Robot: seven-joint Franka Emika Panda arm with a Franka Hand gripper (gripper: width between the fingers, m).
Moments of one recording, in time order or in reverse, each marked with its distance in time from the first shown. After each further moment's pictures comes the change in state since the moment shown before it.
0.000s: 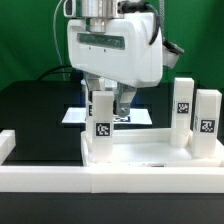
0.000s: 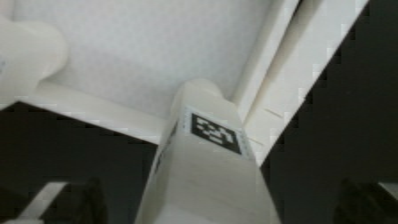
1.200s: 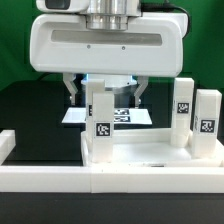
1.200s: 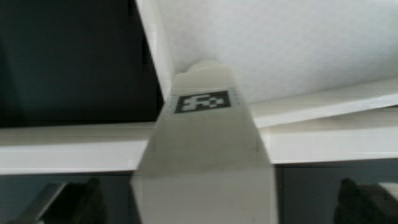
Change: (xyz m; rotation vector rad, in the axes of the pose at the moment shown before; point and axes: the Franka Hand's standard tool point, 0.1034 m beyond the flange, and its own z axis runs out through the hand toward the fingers) arm 0.006 0.000 -0.003 -0.013 0.016 -0.984
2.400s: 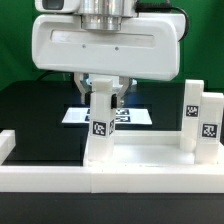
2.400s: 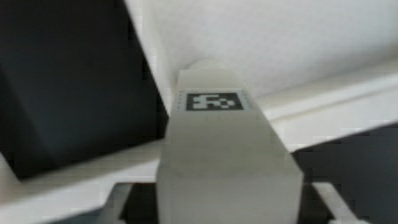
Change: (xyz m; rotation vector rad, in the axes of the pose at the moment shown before) arm -0.002 0.003 0.001 -0.002 -0.009 0.363
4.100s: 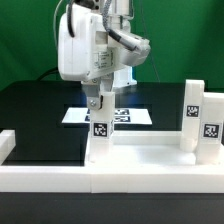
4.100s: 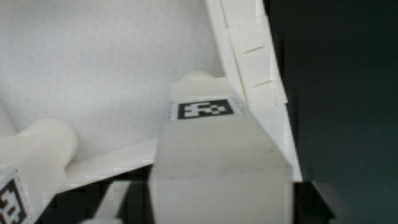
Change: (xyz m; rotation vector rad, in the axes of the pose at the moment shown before) arm -0.003 0.007 0.001 0.063 -0.009 1.515
